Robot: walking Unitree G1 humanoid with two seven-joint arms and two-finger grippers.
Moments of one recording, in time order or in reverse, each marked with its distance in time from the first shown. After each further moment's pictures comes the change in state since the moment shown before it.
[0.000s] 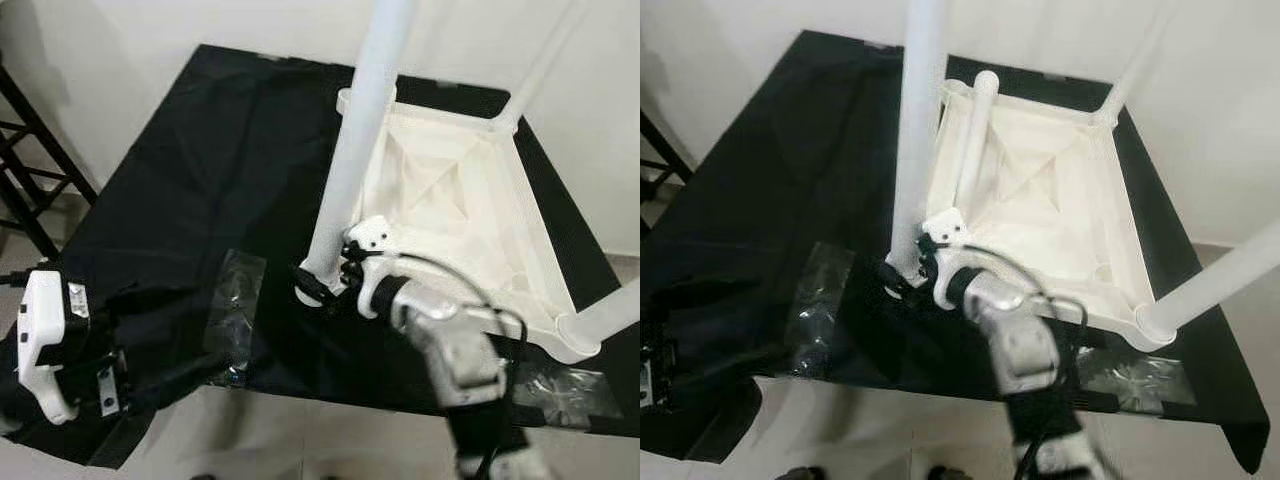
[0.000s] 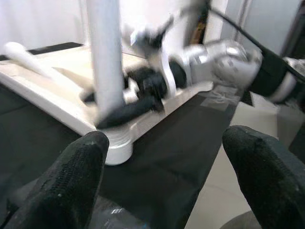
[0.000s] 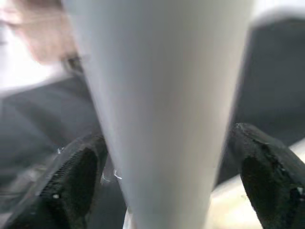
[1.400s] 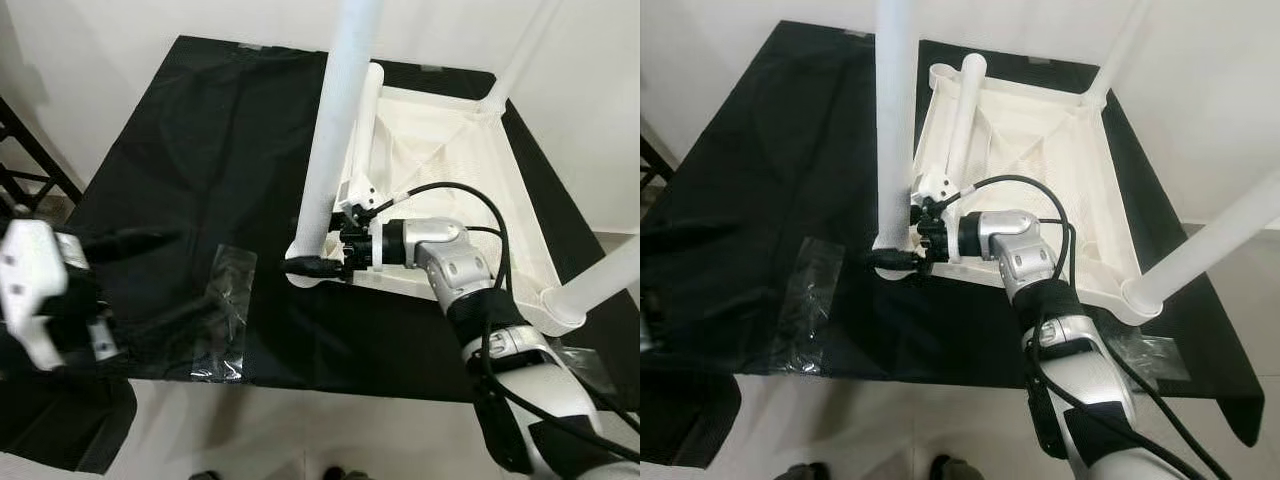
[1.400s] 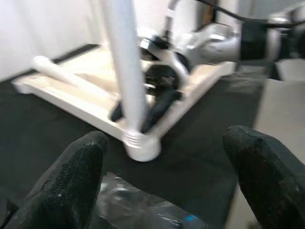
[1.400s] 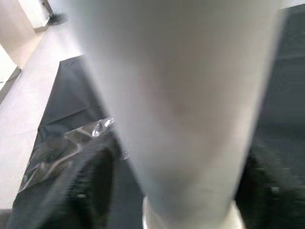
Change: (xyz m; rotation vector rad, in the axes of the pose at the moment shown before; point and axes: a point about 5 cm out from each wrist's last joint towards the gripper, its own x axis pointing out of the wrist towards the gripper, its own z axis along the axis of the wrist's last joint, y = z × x) left arm -0.010 0.026 0.031 0.176 0.074 0.049; right arm 0.024 -0.040 -0.002 -0.007 0.122 0.329
